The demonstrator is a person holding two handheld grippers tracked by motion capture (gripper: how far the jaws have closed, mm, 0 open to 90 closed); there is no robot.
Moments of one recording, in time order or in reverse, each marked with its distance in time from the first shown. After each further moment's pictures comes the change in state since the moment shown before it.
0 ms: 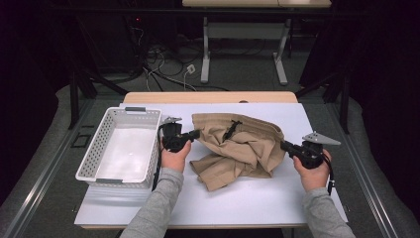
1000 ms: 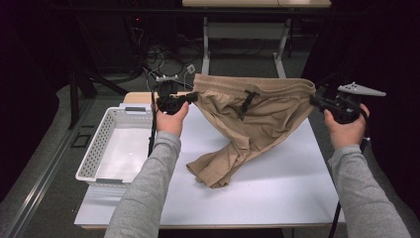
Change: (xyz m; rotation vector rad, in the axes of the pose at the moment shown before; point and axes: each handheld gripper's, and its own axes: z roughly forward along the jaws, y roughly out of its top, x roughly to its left) left arm -0.027 0.113 -0.027 -0.086 0.007 0.075; right arm -0.050 0.138 -0.043 -0.120 -0.107 -0.053
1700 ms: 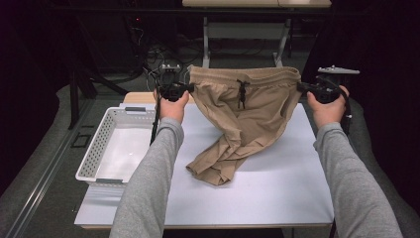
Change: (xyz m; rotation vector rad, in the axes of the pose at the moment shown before) left arm 0.036 0.009 0.046 0.045 0.144 -0.021; right arm 0.004 0.020 0.071 0.095 -0.049 0.032
